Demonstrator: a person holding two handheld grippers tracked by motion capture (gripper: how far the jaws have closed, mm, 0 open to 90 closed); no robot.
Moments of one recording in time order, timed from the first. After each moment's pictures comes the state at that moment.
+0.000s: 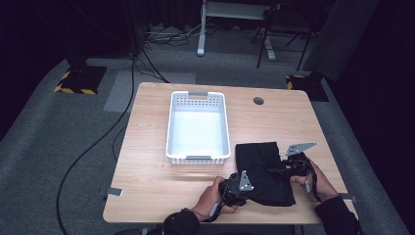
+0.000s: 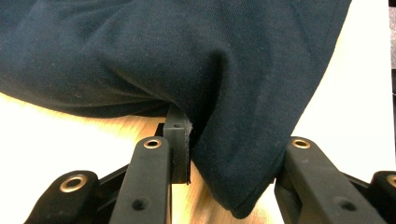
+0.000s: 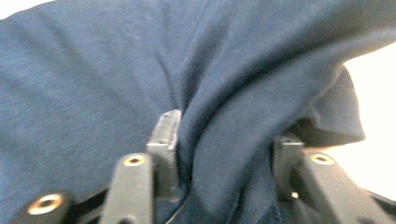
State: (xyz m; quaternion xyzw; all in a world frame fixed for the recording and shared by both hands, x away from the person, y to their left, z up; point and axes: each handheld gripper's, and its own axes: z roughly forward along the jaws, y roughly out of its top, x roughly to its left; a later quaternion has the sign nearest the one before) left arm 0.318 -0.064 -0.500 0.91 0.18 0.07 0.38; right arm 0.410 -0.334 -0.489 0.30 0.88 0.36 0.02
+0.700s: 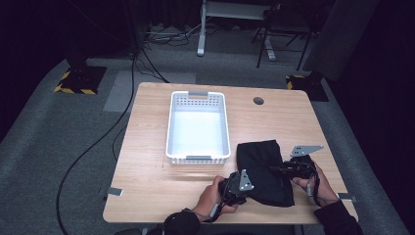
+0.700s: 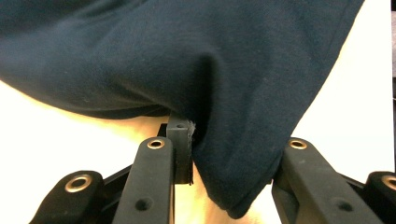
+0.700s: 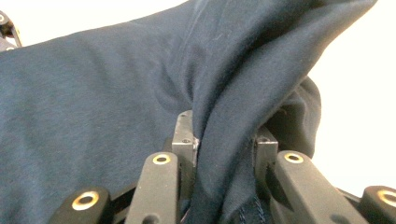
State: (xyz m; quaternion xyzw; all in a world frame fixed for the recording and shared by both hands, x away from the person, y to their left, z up) left arm 0.318 -0.061 -0.488 0.90 0.18 0.09 0.38; right arm 0.391 -0.334 -0.472 0.32 0.86 0.39 0.06
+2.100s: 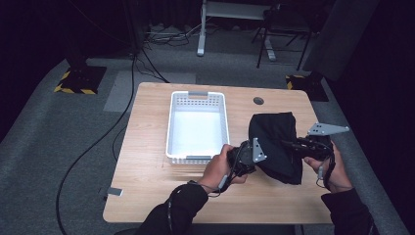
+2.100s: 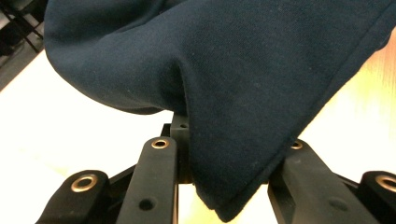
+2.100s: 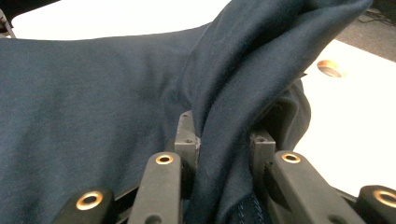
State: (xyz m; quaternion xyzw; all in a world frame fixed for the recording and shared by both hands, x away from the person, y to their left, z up) left arm 0.359 -0.075 -0.392 0.89 0.17 0.19 0.38; right arm 0.400 -0.337 -0.378 0.33 0.82 0.43 0.17
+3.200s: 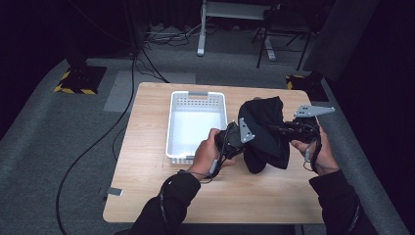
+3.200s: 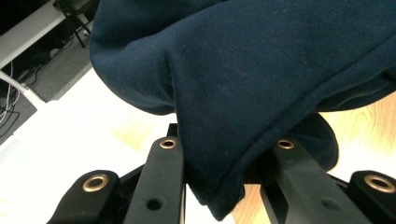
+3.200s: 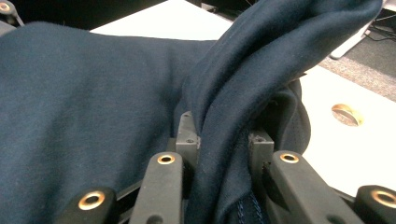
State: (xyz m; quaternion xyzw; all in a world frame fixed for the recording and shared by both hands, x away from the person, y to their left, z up) left arm 0.384 -0.040 -0.363 0.86 0.22 0.23 0.39; right arm 0.433 -0.294 -0.349 0.31 0.83 0.44 0.16
